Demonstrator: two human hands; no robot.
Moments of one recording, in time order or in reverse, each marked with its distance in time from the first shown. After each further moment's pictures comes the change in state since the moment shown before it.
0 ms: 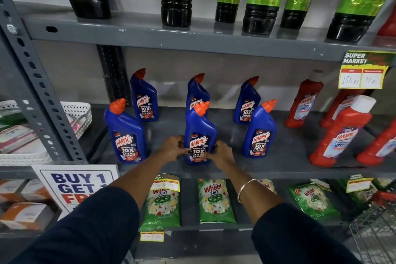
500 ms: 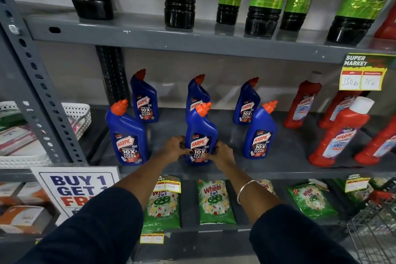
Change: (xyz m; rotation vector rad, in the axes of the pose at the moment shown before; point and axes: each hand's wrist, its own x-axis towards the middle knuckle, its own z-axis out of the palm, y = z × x) left_hand 0.000 0.000 0.001 -0.051 0.008 0.018; right_hand 0.000 0.000 0.005 0.021 0.028 0.015
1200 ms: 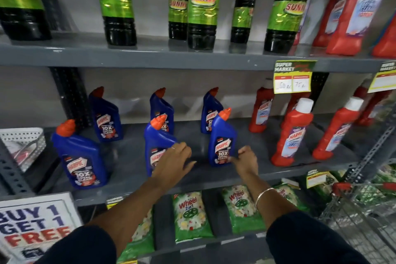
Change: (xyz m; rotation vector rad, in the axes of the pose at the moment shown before) left_hand -0.019 0.048 0.076 0.757 0.365 0.803; right_hand -0.003 0.081 -0.130 0.031 0.410 0.157
